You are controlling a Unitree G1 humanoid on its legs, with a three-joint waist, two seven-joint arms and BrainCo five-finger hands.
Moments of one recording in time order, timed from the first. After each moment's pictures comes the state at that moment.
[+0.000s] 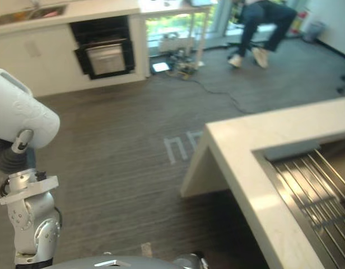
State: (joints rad) left arm 0.15 0.04 -0.01 -0.49 -0.37 -0.42 0.10; right arm 0.23 -0.16 -0.25 1.02 0.38 0.33 0.22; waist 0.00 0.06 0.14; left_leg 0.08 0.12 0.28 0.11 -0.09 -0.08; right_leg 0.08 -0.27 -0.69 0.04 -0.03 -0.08
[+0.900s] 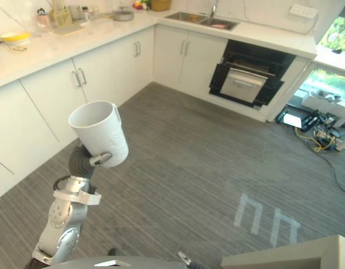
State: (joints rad) left arm 0.14 0.19 -0.33 -0.30 -0.39 -0.36 0.01; right arm 0.14 -0.17 -0.04 1.00 0.43 0.31 0.19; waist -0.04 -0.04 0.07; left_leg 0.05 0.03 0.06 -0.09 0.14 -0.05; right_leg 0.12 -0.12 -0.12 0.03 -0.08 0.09
